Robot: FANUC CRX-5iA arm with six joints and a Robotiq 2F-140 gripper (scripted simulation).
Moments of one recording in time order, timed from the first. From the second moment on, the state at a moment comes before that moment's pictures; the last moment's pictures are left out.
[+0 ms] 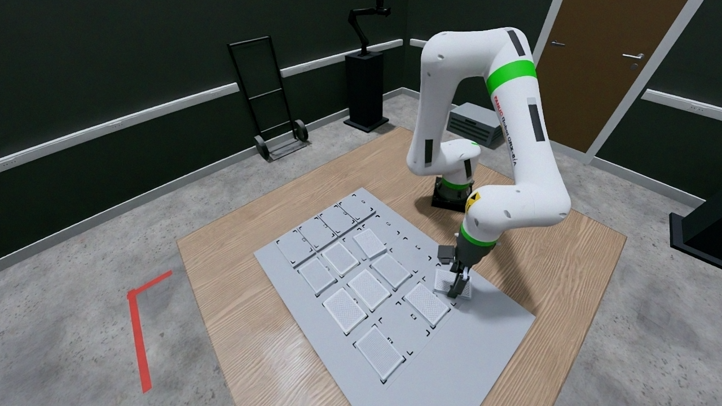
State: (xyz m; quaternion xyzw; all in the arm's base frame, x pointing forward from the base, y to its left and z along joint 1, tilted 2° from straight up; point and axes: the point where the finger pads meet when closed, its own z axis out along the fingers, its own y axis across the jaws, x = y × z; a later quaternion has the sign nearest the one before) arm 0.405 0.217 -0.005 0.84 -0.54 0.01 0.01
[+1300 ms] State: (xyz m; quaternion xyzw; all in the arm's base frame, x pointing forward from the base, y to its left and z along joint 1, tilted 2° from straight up) arm 0.405 0.217 0.012 0.84 -0.54 0.01 0.01
